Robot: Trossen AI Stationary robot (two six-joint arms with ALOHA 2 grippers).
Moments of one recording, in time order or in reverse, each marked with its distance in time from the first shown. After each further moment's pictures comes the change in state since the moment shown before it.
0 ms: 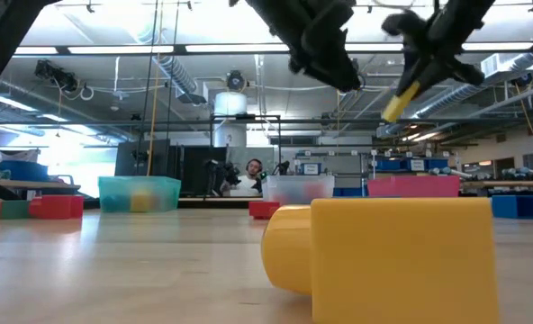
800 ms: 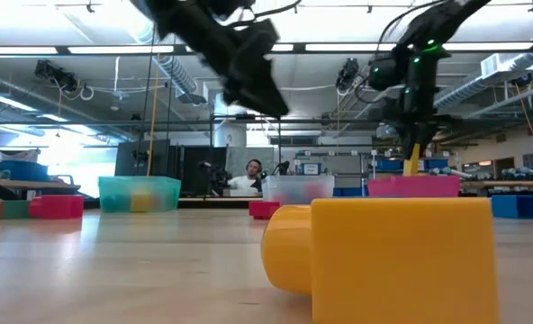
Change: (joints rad) left arm 0.054 -0.373 -0.651 0.323 -0.003 -0.217; right arm -0.566 0.490 0.166 -0.116 -0.182 -0.451
